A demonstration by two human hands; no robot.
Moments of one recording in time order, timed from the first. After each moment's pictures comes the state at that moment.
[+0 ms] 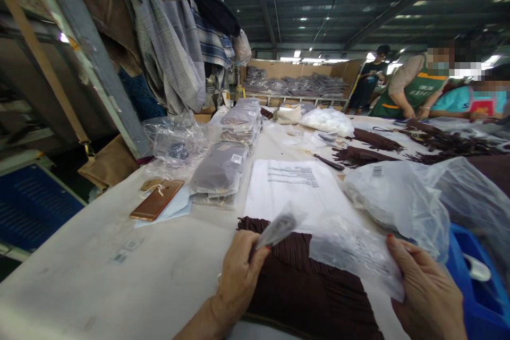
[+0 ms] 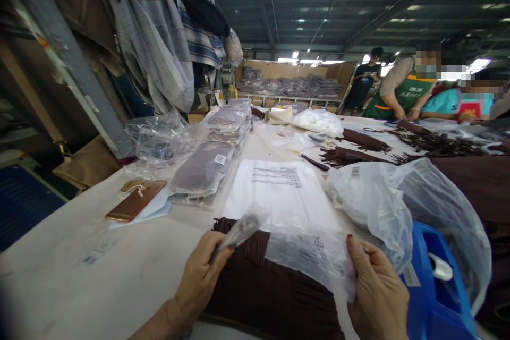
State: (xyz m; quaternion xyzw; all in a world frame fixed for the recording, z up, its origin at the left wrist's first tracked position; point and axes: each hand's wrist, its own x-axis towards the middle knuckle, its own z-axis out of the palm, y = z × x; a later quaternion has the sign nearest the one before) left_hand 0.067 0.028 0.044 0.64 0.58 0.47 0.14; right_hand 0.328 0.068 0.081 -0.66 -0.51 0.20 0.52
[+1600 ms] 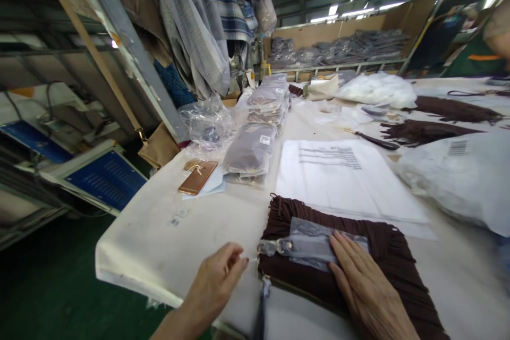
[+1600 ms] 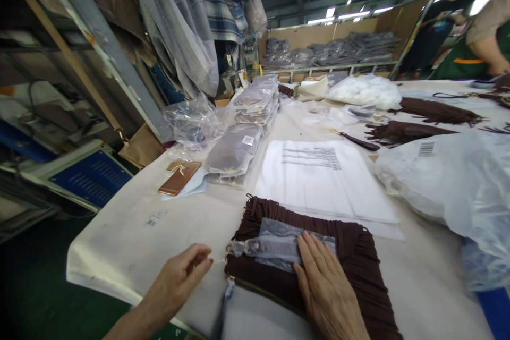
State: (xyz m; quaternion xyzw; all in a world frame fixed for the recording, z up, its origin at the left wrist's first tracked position) left_hand -0.009 -0.056 0.044 0.58 0.71 0.29 0.26; right_hand 0.269 0.042 -0.017 -0.34 -0.88 -0.13 0.30
